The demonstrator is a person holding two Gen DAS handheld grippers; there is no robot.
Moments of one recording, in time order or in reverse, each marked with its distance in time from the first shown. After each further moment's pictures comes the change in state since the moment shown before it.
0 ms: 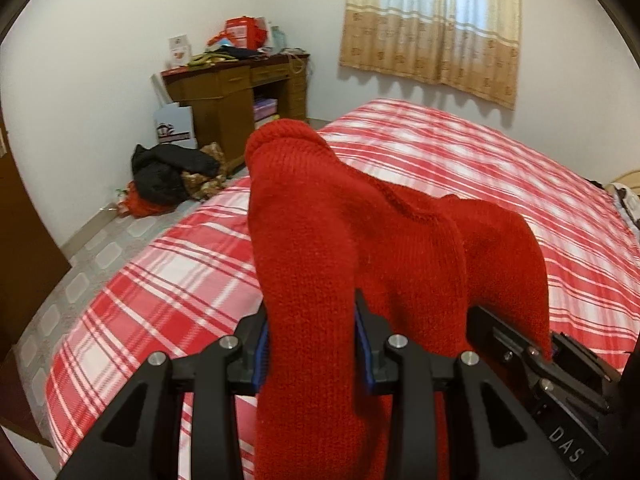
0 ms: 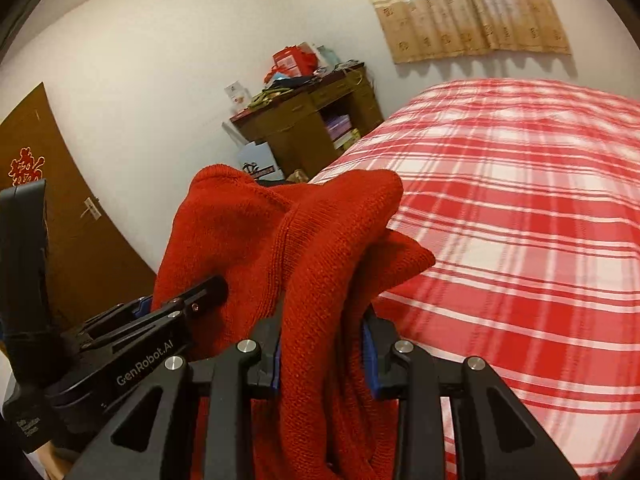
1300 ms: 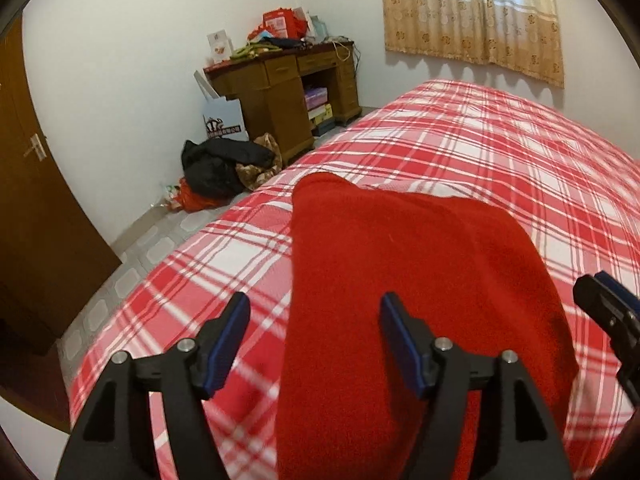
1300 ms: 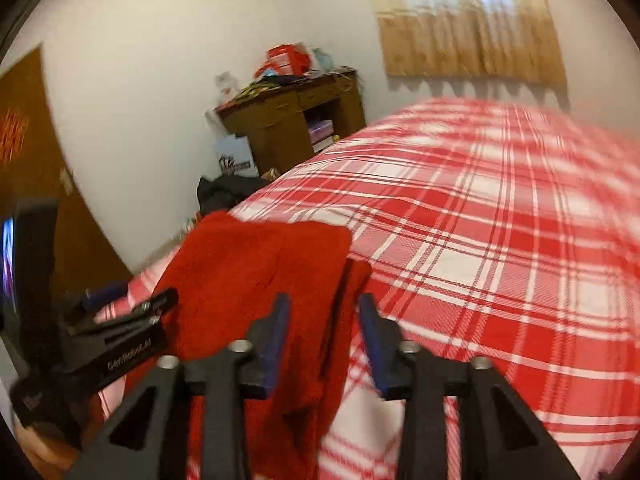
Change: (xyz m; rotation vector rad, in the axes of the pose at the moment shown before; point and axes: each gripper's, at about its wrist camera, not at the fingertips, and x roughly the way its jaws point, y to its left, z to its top) left arm 0.033 0.027 -0.022 0.032 0.021 0.222; right arm 0.002 -0.003 -0.021 -0.177 -0.009 -0.145
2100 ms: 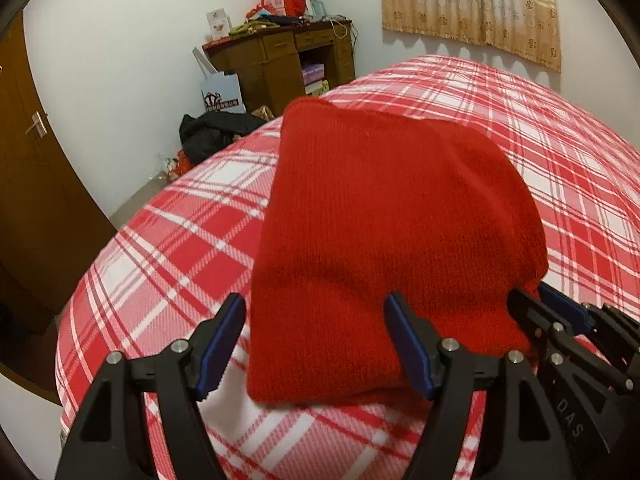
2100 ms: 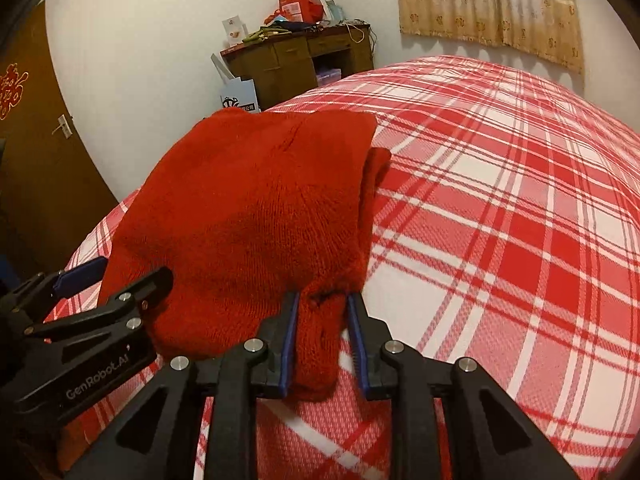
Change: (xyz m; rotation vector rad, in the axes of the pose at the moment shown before) left arm -0.015 -0.012 -0.062 -0.014 0.091 -0.025; right arm 0.021 0.004 -0.066 -0.007 0.170 -0.009
